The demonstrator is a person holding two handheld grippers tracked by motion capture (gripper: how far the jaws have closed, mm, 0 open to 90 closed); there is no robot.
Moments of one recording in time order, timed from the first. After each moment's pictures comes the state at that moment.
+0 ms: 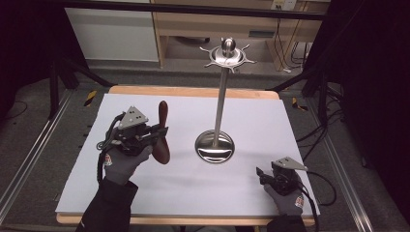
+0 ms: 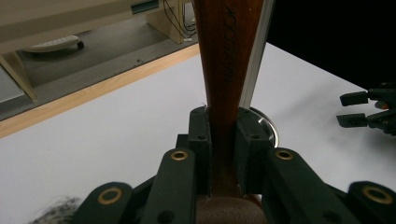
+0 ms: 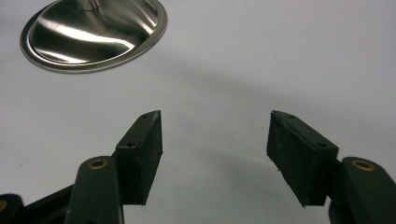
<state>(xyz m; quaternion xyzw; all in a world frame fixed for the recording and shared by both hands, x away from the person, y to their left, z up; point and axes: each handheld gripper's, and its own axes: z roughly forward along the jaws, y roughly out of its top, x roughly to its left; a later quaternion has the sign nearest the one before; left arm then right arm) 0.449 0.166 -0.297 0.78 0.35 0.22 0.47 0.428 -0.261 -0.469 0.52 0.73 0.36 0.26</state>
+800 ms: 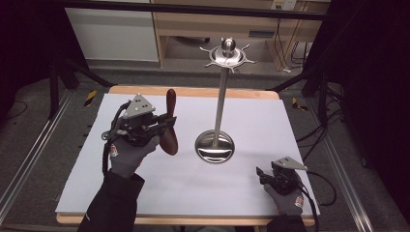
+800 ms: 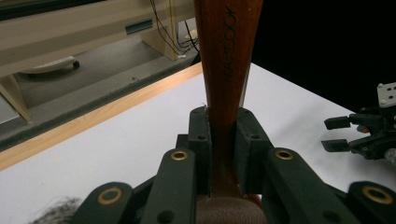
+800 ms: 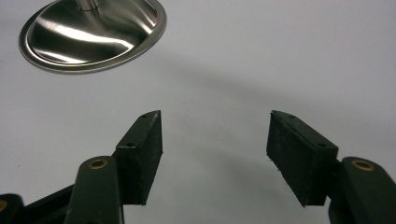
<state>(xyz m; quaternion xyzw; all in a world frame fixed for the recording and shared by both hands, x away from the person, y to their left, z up) 0.455 0.147 -0.266 0.78 0.33 0.23 0.49 0.429 -0.261 -0.469 0.52 0.73 0.36 0.26</state>
